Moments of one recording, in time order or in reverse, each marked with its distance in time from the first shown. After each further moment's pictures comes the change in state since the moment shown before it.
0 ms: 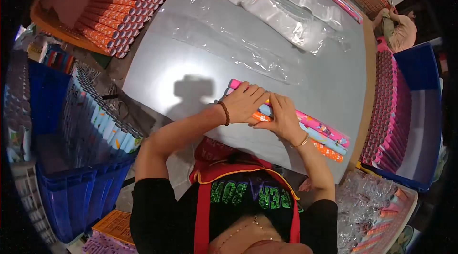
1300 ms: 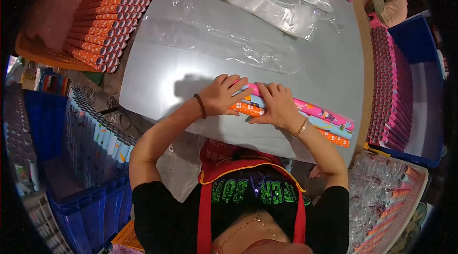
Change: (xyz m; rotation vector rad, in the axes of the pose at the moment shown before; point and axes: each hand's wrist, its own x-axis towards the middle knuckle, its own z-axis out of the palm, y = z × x) left_hand -0.029 -0.047 -0.011 -0.166 -0.003 0.198; right_hand 0.014 -0.015 -0.008 -0.103 -0.217 0.107
